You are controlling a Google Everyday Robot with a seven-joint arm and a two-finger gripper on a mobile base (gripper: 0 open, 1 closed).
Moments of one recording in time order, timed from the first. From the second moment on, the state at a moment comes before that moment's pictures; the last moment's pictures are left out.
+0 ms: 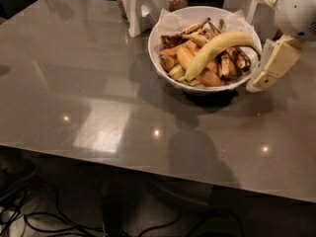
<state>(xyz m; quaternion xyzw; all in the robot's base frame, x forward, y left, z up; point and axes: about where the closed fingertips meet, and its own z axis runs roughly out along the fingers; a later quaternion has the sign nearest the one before) 0.508 -0.193 1.015 -0.63 0.70 -0.06 0.33</state>
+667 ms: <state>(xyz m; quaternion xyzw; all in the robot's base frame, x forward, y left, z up) 0.583 -0.169 1.024 -0.68 0.62 -0.09 0.39</state>
